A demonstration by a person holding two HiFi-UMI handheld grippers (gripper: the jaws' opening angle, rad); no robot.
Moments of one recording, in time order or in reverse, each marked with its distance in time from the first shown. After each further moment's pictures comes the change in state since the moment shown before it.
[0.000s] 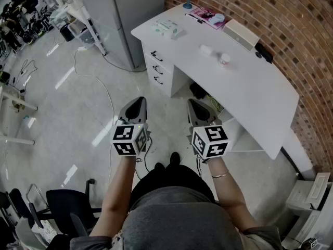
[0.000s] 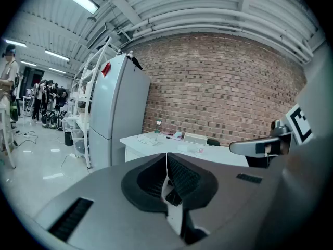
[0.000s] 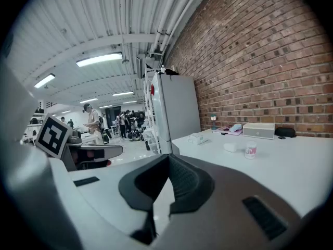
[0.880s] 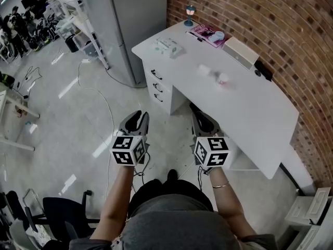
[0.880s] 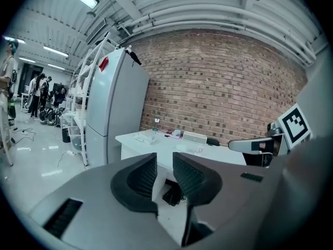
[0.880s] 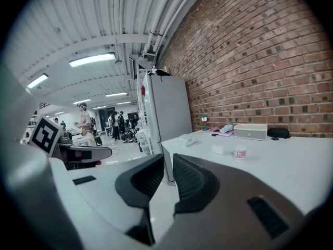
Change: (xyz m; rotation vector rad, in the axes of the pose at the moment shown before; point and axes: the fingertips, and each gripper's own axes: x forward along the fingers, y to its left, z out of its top) left arm 0.033 -0.010 -0.003 -0.024 0.040 -0.016; right arm 0.011 -0.061 0.004 0.029 0.003 -0.065
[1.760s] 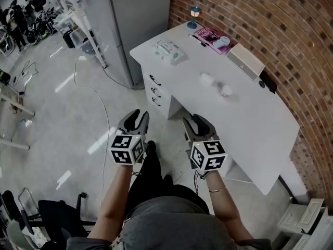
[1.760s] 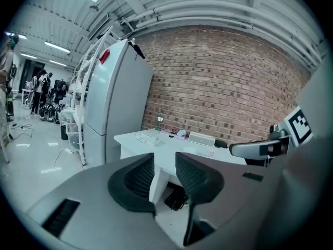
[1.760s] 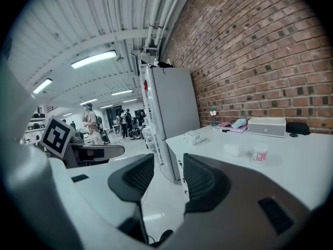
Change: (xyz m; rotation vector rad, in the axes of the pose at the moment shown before) left arm 0.072 0.032 0.008 -0.028 0.014 0.009; right arm 0.071 -0.007 0.002 0.013 0.054 0.097
